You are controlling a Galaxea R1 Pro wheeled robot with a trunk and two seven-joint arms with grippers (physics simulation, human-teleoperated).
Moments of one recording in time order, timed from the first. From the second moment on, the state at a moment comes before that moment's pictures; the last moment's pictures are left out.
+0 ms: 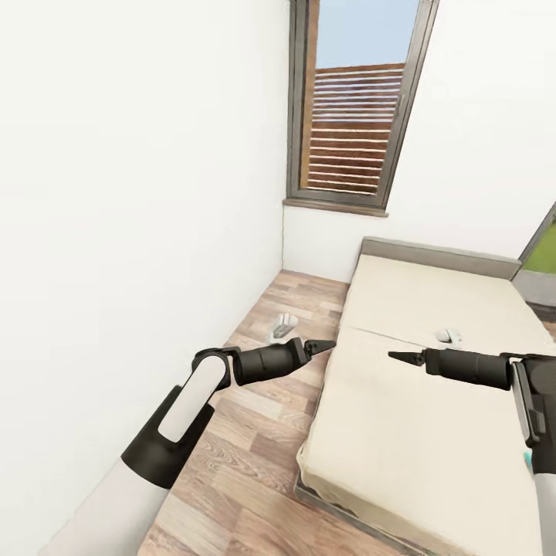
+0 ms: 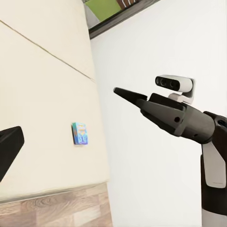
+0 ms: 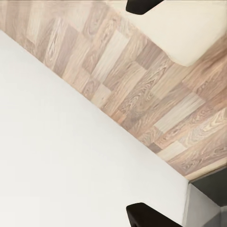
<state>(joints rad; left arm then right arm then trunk) -0.69 -0.07 -0.46 -1.38 1.29 0.81 0.12 -0.63 -0.29 -0.35 -1.37 0.19 1.04 1.24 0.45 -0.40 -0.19</state>
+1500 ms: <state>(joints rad) -0.69 -0.07 -0.46 -1.37 1.29 0.81 0.12 -0.63 -0.29 -0.35 -1.36 0.19 1.04 1.20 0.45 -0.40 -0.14</state>
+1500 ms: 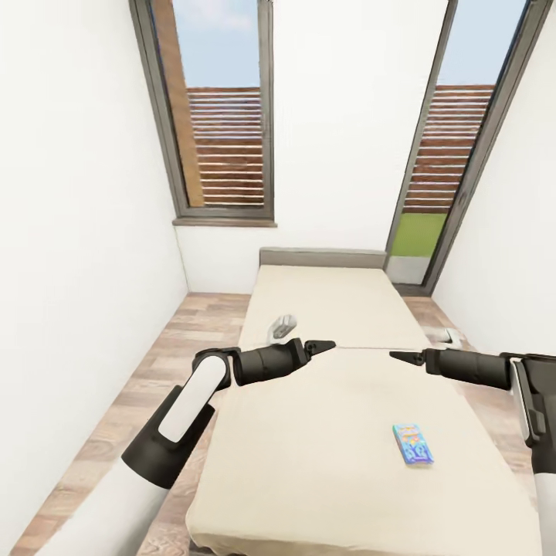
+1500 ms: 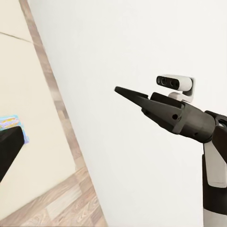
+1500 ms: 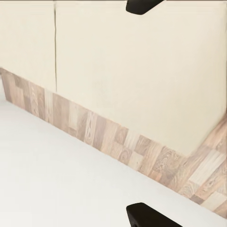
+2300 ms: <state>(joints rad) -0.70 -0.07 -0.46 -1.36 1.29 0.81 0.13 -0.63 -0.29 -0.36 -1.36 0.17 1.04 1.20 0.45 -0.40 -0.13</state>
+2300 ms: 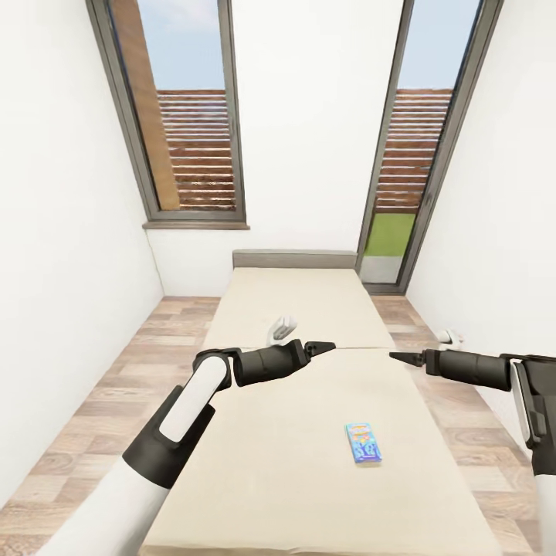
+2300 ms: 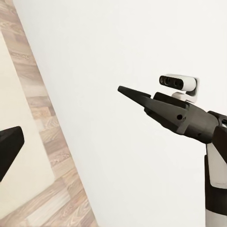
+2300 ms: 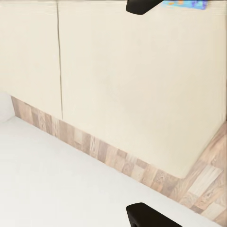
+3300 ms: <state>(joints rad) -0.70 -0.08 -0.46 -1.34 1.20 0.82 0.13 -0.63 -0.28 -0.35 -1.36 0.19 1.04 1.20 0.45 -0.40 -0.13</state>
